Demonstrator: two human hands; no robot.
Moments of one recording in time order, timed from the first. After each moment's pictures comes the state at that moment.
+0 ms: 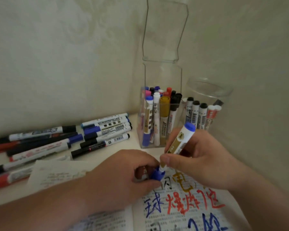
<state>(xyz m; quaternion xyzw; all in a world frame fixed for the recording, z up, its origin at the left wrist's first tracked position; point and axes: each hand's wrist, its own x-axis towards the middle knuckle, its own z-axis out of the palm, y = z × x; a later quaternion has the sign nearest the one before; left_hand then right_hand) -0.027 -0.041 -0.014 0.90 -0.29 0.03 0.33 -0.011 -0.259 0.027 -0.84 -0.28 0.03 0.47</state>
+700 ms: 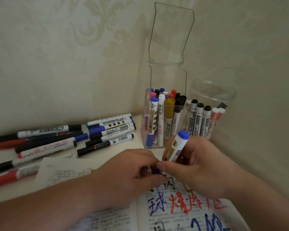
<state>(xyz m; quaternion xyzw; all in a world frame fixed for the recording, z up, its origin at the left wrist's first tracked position) -0.027 -0.039 -0.014 0.87 -0.31 0.00 0.39 -0.024 -0.249 0.034 -0.87 -0.26 0.08 0.40</state>
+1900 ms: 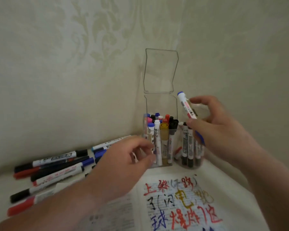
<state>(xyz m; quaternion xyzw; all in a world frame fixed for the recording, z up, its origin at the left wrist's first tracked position) -0.028 -0.033 0.044 0.87 -0.19 0.14 0.44 -0.005 -0.261 0.113 -0.86 -0.11 -0.13 0.49</state>
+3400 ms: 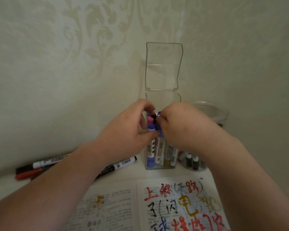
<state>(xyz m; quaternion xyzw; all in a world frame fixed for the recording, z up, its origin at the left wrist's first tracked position) 0.043 -0.038 0.075 0.88 -0.23 0.22 0.35 0.037 -0.197 0.131 -0.99 -0.16 -0.06 0.03</state>
